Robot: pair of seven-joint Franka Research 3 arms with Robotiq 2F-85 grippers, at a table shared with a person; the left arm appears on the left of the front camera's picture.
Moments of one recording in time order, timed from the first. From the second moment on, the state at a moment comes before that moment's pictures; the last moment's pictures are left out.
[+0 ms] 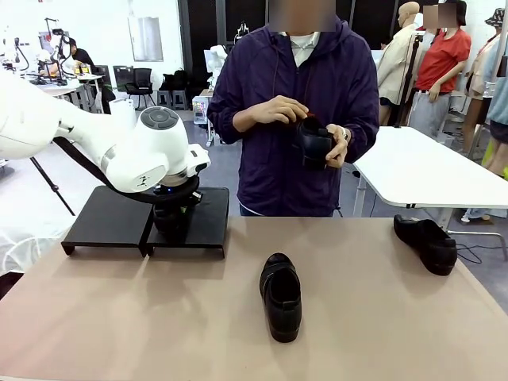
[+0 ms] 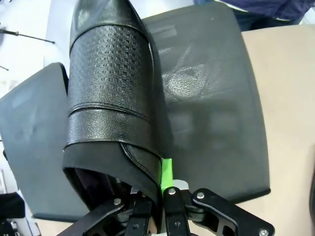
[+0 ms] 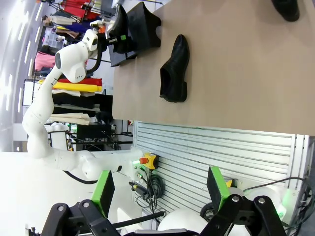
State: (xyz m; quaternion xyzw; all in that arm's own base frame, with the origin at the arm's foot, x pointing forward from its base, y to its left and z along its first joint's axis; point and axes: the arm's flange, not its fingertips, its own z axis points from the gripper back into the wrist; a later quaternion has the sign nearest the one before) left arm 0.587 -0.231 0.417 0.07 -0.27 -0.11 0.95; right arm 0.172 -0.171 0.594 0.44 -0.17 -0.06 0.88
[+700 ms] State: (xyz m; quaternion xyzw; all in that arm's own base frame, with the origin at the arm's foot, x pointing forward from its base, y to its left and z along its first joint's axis) left arm 0.588 -0.236 0.419 0.08 -0.26 -0.09 0.96; right arm 0.172 -0.171 0.593 0.44 -0.17 -0.06 0.88
